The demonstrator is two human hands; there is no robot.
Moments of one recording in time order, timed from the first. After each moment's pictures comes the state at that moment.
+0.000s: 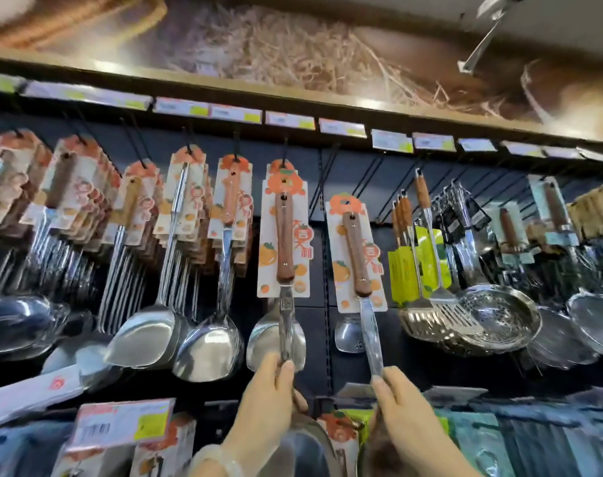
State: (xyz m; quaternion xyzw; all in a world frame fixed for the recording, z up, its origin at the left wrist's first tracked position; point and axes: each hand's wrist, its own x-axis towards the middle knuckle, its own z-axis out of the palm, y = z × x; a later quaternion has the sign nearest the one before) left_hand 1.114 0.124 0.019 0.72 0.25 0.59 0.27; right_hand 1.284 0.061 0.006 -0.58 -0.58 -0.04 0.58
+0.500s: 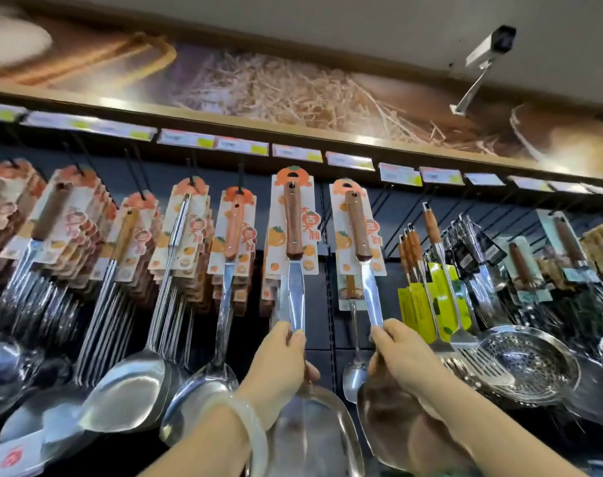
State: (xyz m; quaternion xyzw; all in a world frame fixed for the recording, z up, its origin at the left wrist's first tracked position) left_hand 1.114 0.132 0.115 0.71 0.19 0.60 0.30; right_hand 1.265 0.073 0.125 -0.54 -0.57 -0.07 0.62
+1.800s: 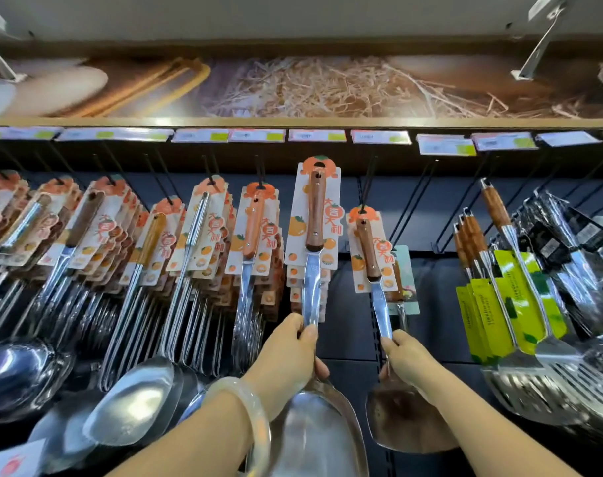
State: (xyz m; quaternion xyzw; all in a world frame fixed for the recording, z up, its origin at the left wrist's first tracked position) left_hand 1.127 0.175 0.140 0.72 0.29 0.60 0.18; right_hand 1.320 0.218 0.163 -0.57 -0.59 0.01 0.57
